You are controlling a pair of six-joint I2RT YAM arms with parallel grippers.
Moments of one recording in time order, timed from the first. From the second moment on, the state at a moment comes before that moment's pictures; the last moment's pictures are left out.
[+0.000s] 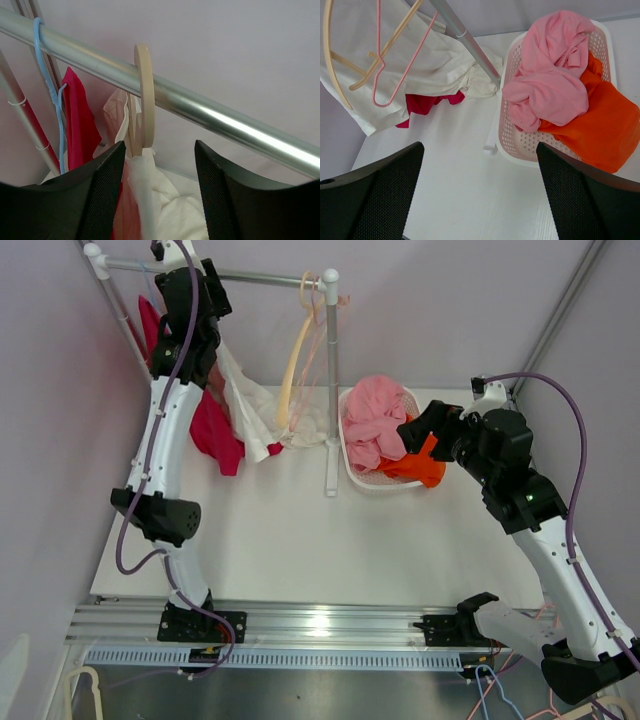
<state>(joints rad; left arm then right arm) -0.22 1.92 2.40 -0.48 -0.50 -0.16 0.40 1.01 1.28 -0.50 -0.02 0.46</state>
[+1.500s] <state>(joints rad) -0.14 1.99 2.34 -0.33 -0.15 -0.20 0.36 1.02 1.27 -0.47 -0.05 0.44</state>
